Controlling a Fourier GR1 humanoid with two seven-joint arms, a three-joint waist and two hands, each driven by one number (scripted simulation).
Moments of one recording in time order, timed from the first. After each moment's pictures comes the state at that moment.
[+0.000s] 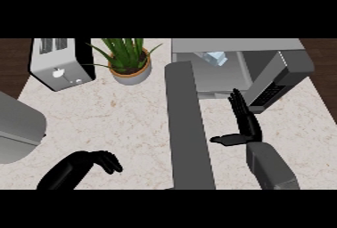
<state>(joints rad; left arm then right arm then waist) 0.18 0.00 0.03 -1.79 0.03 -0.79 -0.09 -0.60 -0.08 -0.34 -0.25 0.15 0.17 -0.92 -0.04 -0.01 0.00</state>
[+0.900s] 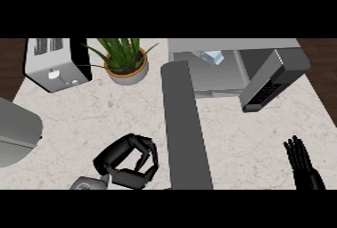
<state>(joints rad) -0.06 0.00 -0.21 -1.44 -0.27 -0.55 -0.28 0.02 -0.21 -0.29 -0.82 0.01 0.32 -0.88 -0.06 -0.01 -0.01</state>
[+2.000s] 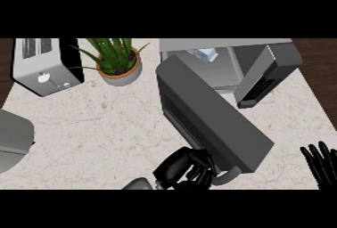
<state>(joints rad) -0.35 0.02 -0.87 -1.15 0.05 0.15 -0.23 0.37 -0.30 -0.12 -1.63 -0.33 0.53 -0.57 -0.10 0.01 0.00</state>
